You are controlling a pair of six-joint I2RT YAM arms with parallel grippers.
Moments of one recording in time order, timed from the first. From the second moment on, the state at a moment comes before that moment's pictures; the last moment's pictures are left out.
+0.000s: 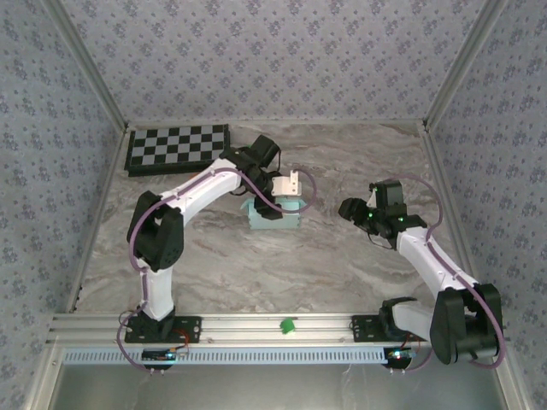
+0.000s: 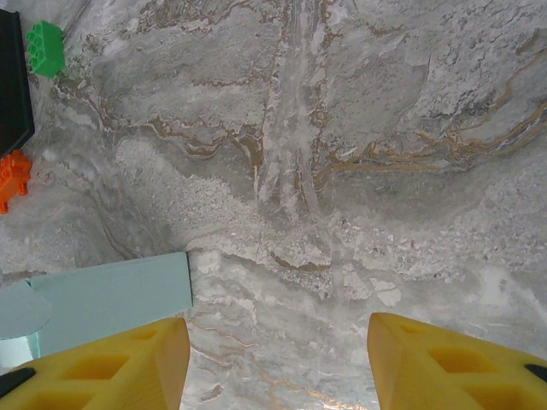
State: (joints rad) left arm -0.67 1.94 1.66 -0.90 0.34 0.90; right arm 0.14 1.15 0.66 -0.35 -0.28 0.61
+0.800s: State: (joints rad) left arm -0.58 1.50 1.36 -0.57 0.19 0.36; right arm 0.15 1.23 0.73 -0.37 -0.28 0.52
